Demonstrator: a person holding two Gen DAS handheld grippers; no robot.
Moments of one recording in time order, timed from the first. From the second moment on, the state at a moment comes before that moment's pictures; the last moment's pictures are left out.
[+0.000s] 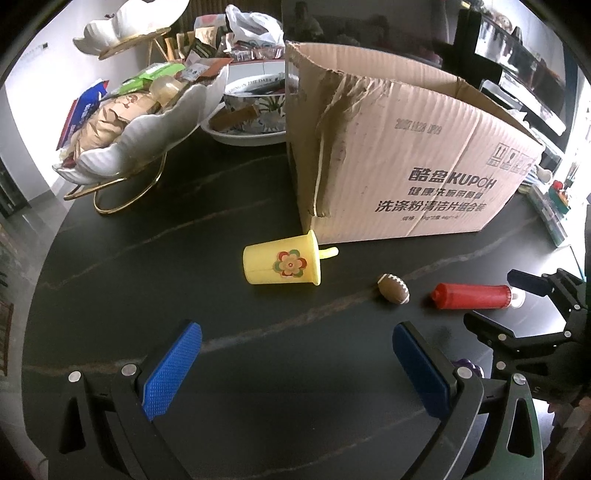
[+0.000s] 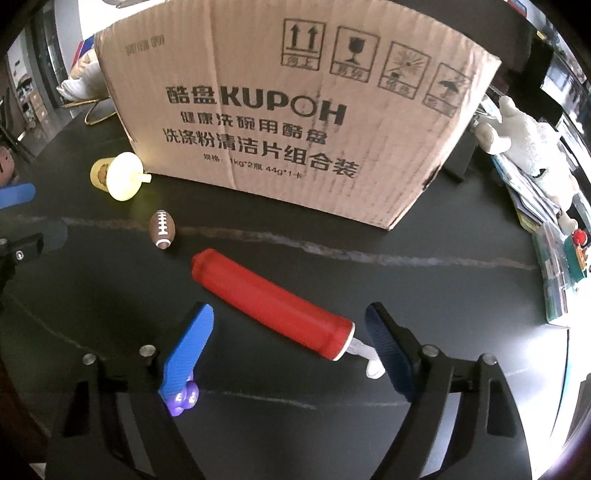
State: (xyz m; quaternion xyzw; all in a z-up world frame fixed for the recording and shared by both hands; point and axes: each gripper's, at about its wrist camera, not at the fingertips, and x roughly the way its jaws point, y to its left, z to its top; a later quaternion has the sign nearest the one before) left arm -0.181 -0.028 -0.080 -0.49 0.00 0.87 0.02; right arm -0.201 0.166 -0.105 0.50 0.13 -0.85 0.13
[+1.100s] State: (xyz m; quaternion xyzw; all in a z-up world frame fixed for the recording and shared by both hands) left arm -0.187 -0.033 -0.085 -0.50 -0.01 0.87 0.02; right arm -0.187 0.174 -0.094 0.51 0.09 -0.85 0.13
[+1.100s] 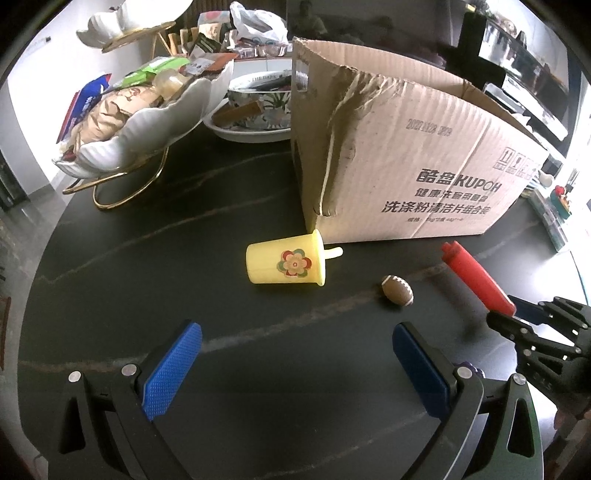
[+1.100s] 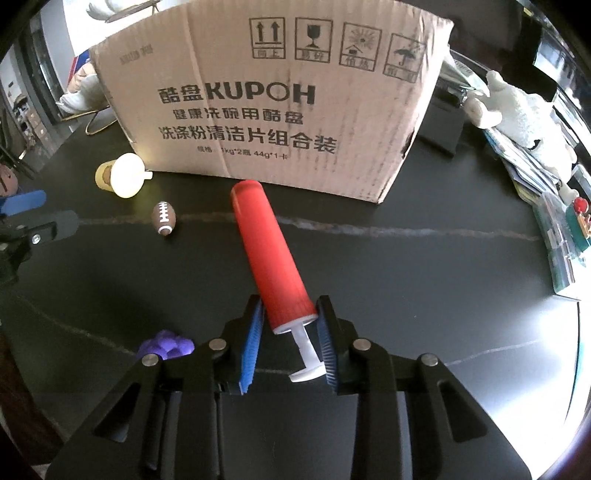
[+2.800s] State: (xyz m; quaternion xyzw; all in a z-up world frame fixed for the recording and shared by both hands) left arm -0.241 -0.030 -0.124 -0.50 0.00 0.87 -0.01; right arm -0.187 0.200 -0.098 0.51 0.06 -0.85 0.14
